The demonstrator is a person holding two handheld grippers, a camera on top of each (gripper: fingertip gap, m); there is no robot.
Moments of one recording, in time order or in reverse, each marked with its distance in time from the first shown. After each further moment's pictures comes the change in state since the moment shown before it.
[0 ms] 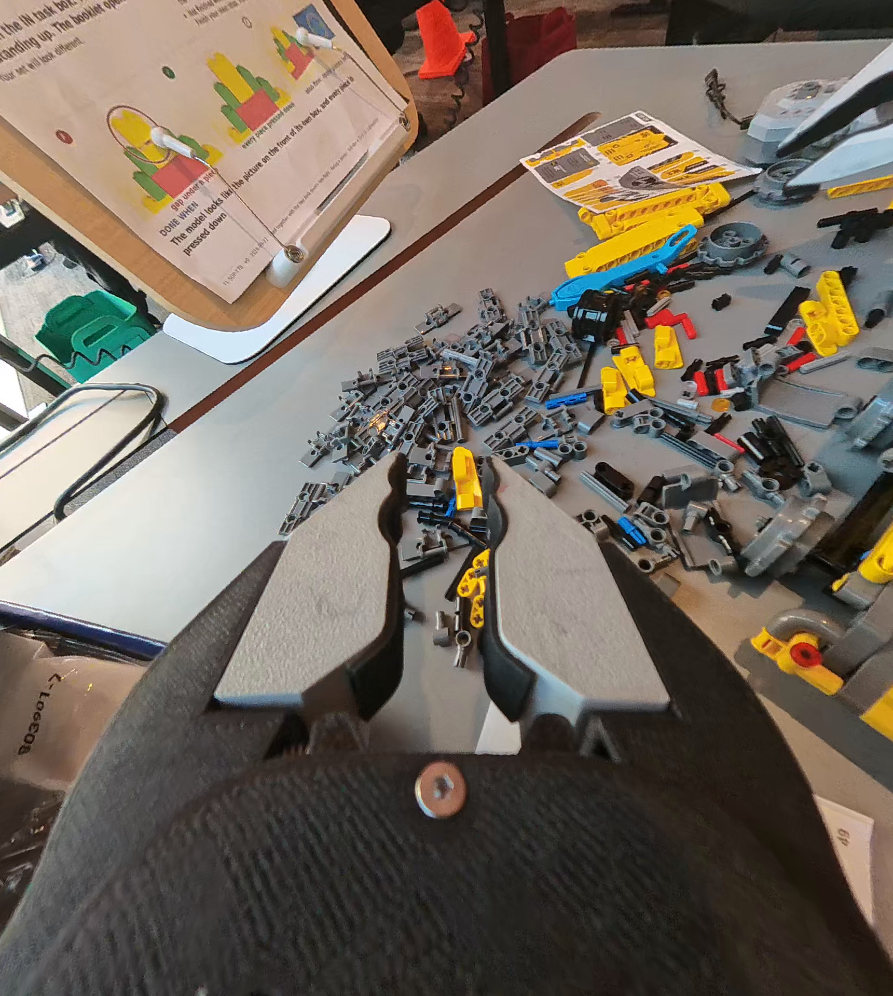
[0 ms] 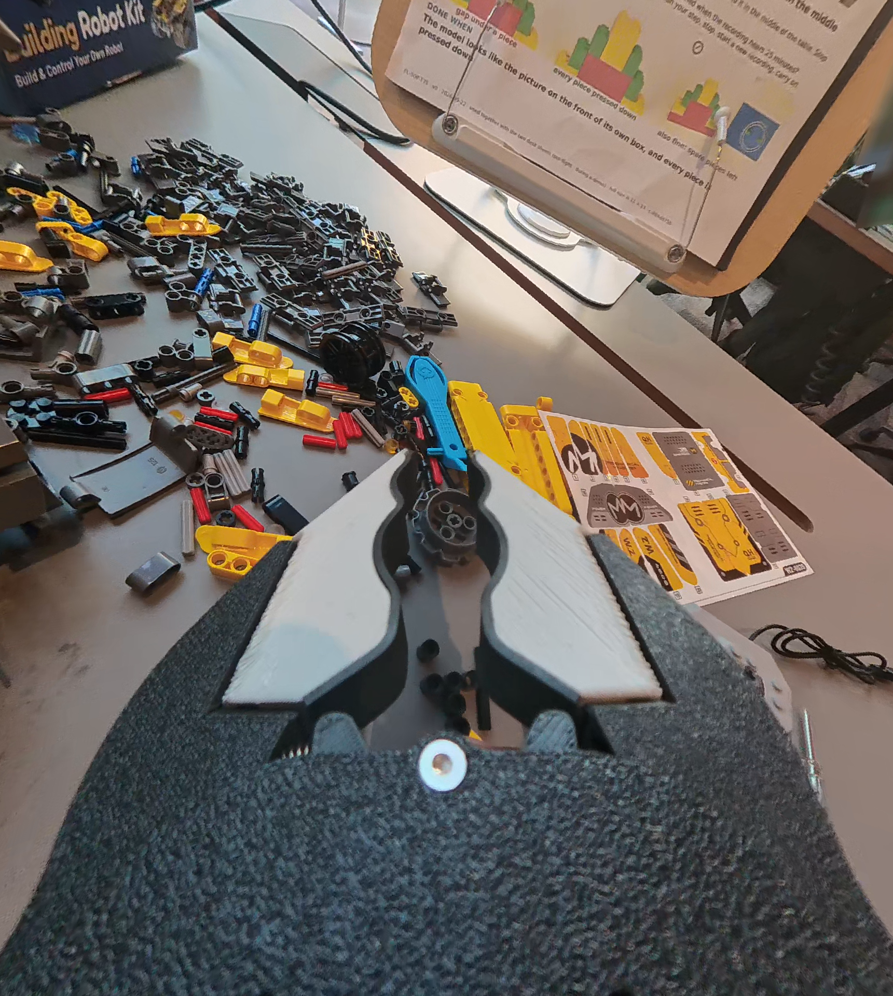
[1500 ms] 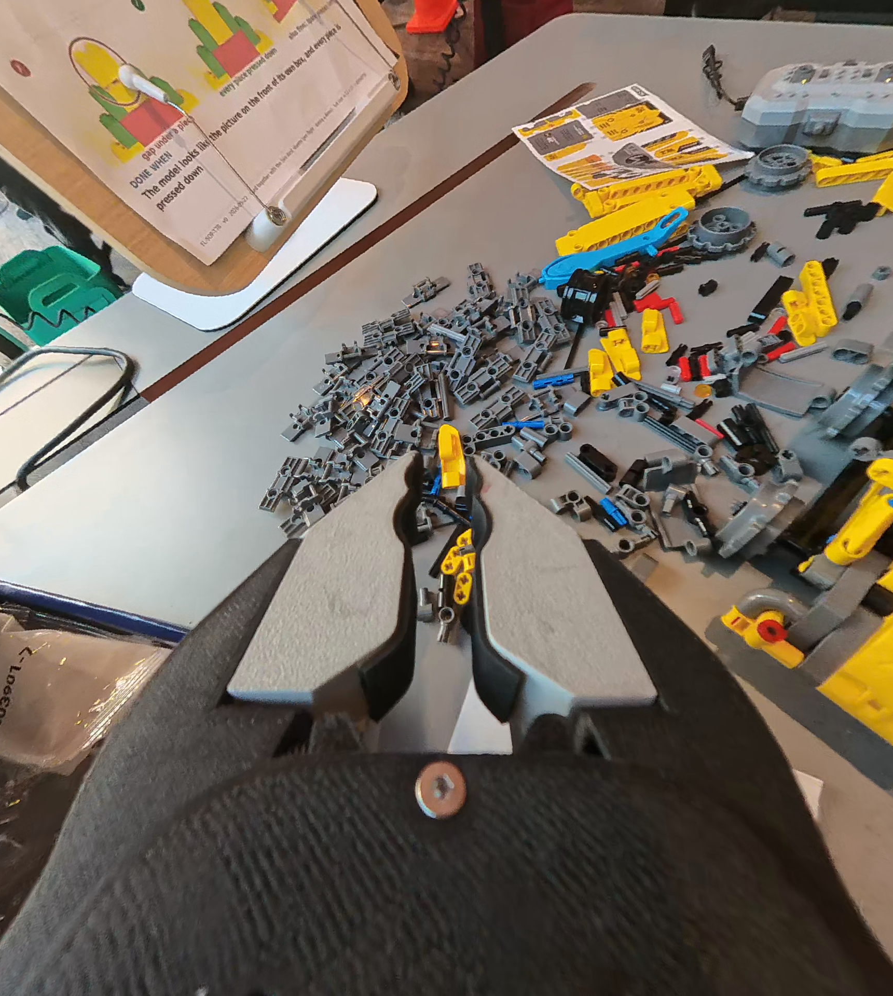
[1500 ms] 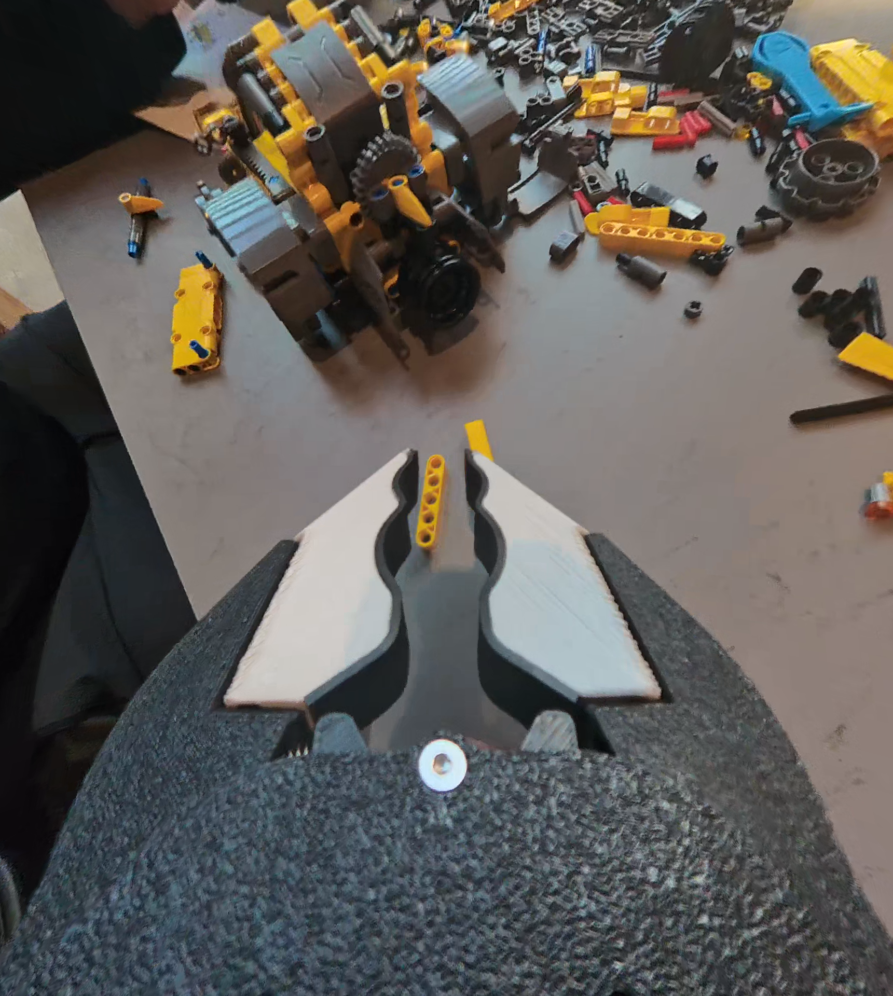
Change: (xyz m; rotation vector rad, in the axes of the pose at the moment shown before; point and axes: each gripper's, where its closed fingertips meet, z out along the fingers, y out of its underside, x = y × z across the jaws) left arm 0.004 0.007 -0.004 -0.049 0.028 -0.043; right arm -0.129 0.059 -0.159 -0.210 -0.417 0.315
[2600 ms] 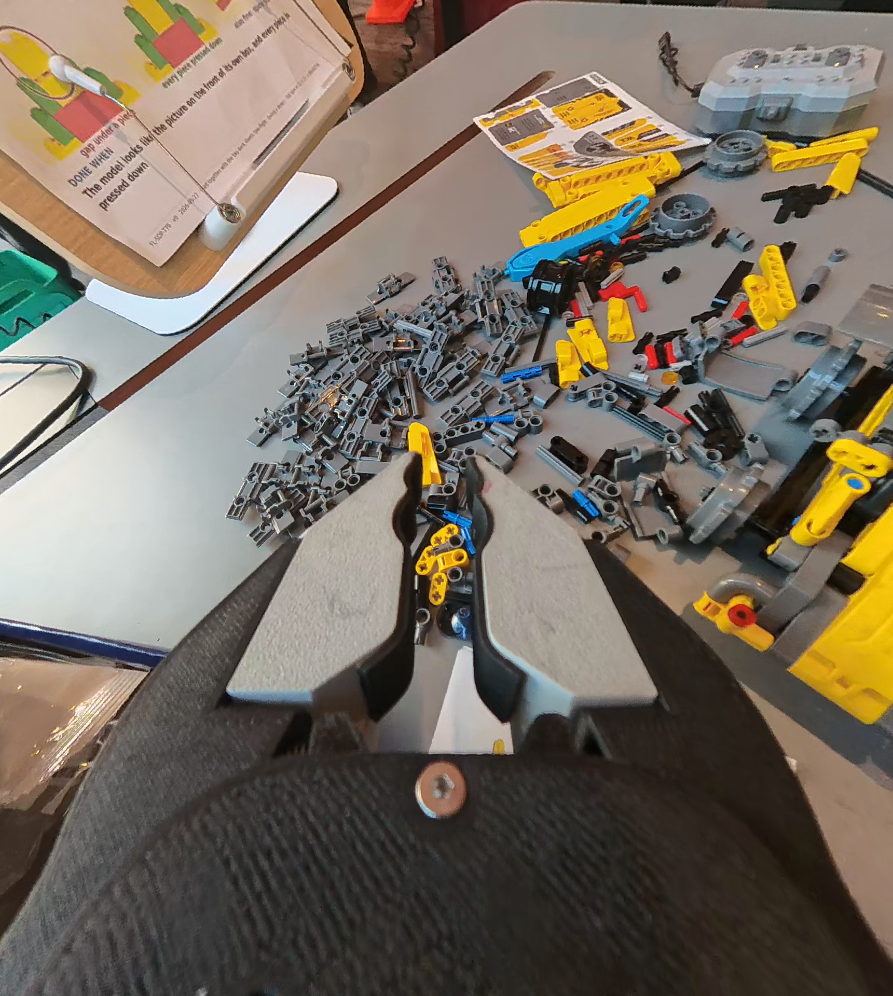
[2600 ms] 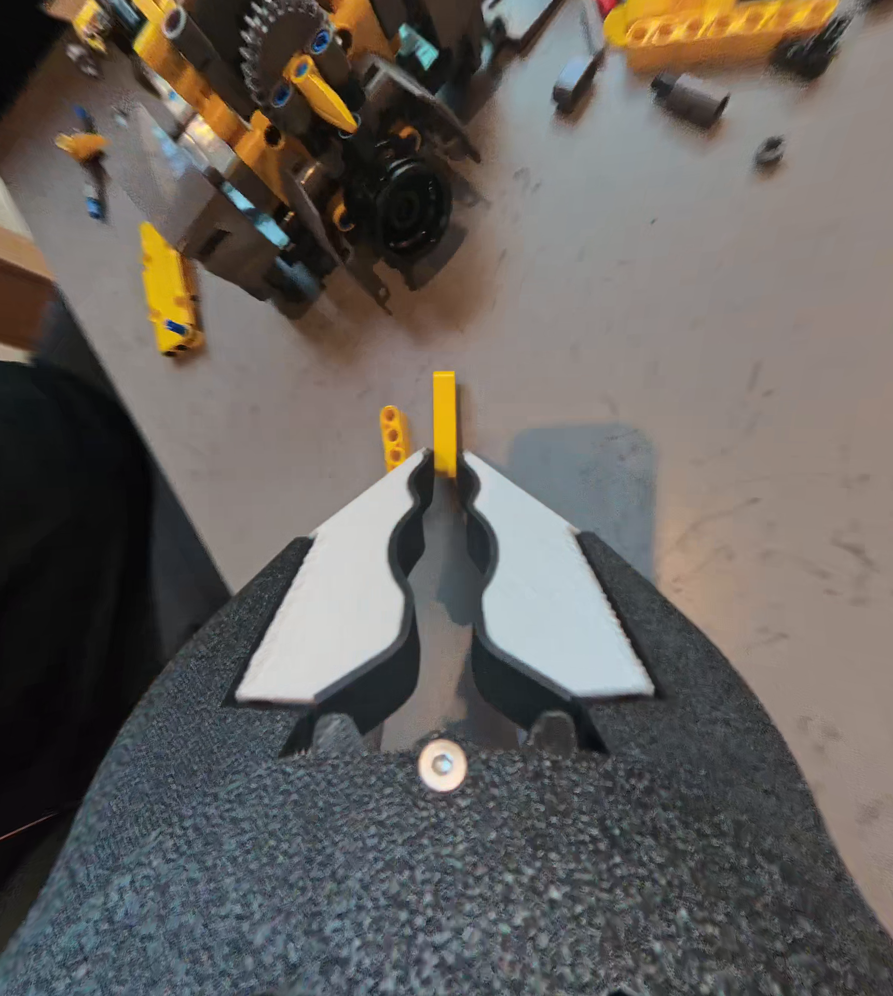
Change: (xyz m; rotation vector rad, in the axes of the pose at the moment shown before) left arm 0.013 0.002 0.002 -0.008 0.058 0.015; right arm 0.001 0.019 0.013 -0.270 -0.098 0.209
